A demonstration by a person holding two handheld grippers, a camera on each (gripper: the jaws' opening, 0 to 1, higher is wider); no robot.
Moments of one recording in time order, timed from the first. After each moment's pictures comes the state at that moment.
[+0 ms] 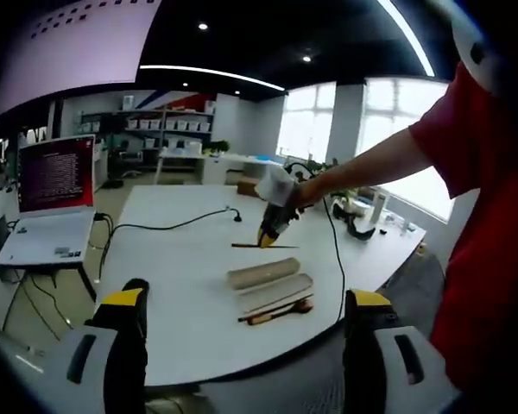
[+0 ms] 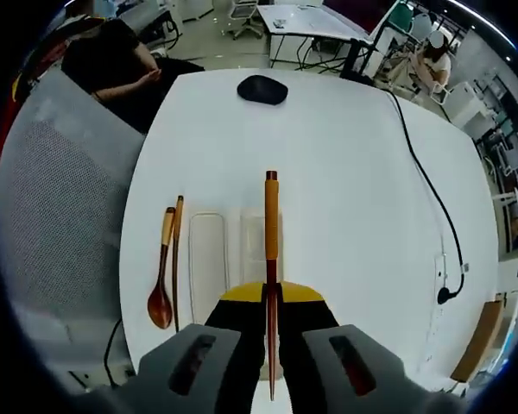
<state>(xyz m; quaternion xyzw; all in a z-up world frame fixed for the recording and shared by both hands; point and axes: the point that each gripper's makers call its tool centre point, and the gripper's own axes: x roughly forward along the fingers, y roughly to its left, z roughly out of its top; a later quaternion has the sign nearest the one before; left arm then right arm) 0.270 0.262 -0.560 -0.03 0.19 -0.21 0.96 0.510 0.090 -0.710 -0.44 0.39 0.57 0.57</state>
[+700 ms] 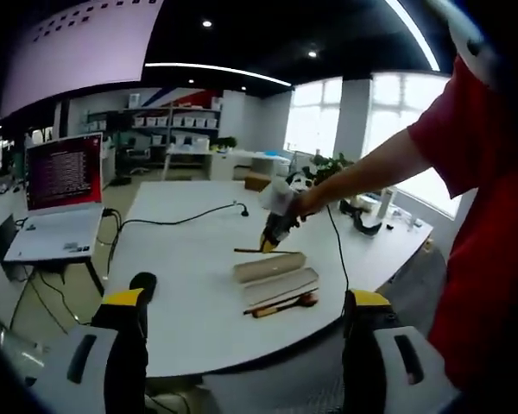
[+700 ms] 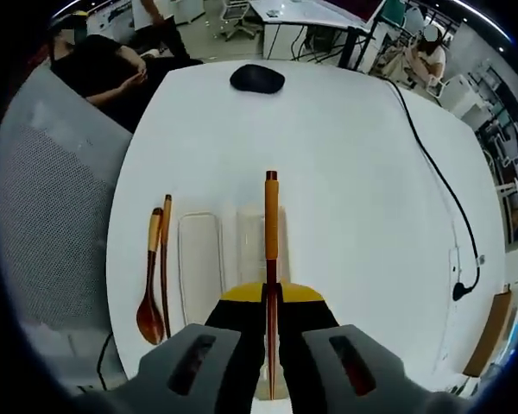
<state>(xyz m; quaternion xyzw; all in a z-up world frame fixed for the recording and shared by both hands) 0.260 0.262 -0.561 -0.01 0.20 -0.19 0.96 0.513 0.094 -0.752 -0.43 0.39 0.57 0.58</state>
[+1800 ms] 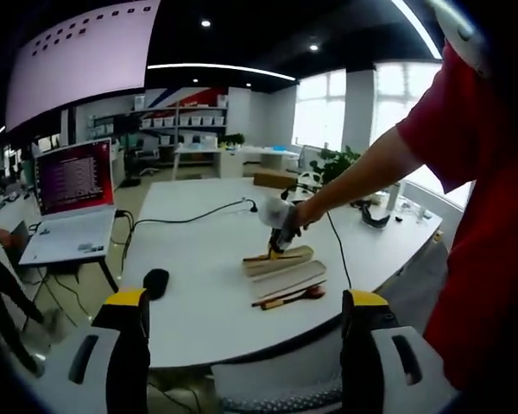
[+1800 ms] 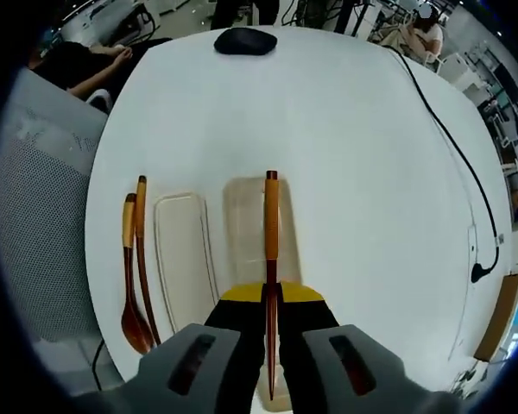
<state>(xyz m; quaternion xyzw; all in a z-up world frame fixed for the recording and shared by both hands) 0.241 0.269 -0.558 0.01 0.21 -0.17 0.96 0.505 0.087 -0.795 -0.44 0.44 0.52 0.58</state>
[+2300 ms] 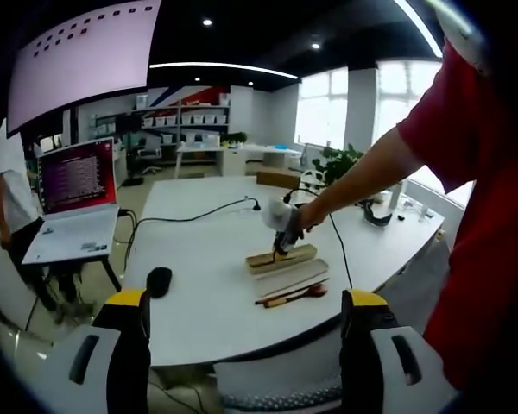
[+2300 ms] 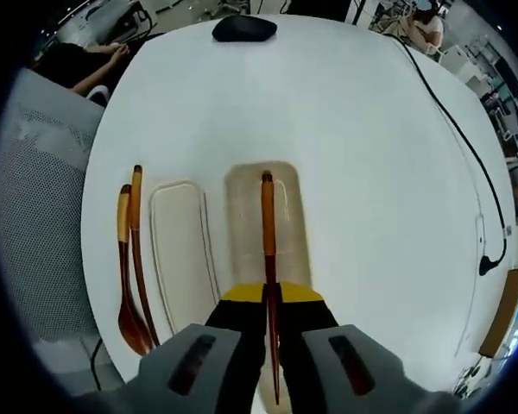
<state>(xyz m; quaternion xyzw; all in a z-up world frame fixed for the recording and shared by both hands) 0.241 0.272 -0.556 0.01 0.22 -0.16 0.96 0.504 0.080 -0.802 -0.45 0.45 0.52 0.57</state>
